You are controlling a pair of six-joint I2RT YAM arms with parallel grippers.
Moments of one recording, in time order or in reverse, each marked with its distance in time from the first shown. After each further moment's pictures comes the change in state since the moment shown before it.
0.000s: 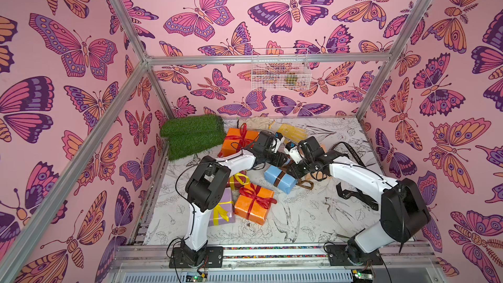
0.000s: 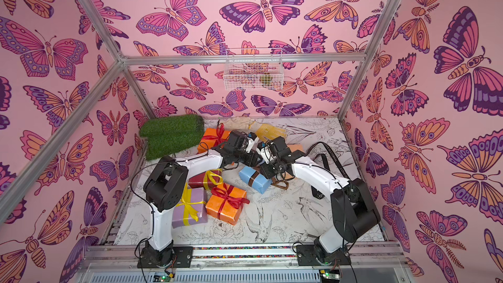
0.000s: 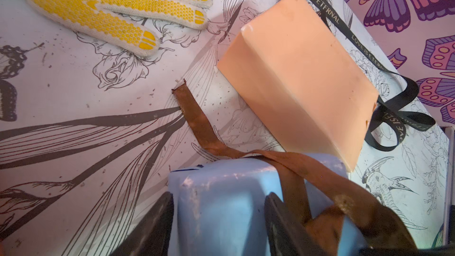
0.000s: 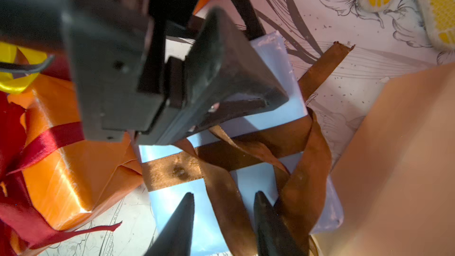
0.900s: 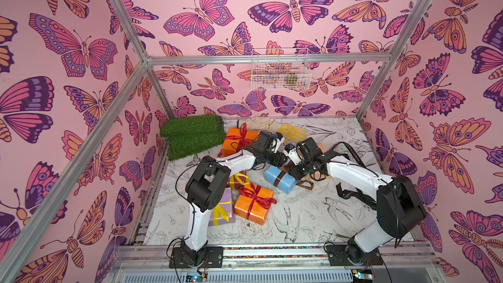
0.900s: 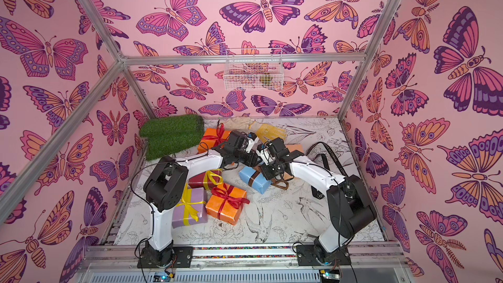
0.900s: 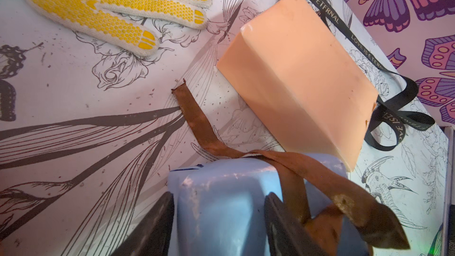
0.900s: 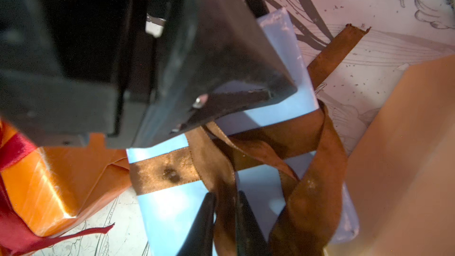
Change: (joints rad) left arm 0.001 0.000 -0.001 0.002 0.001 0.000; right arm 0.000 0.037 0.000 -0.011 -0.001 0.007
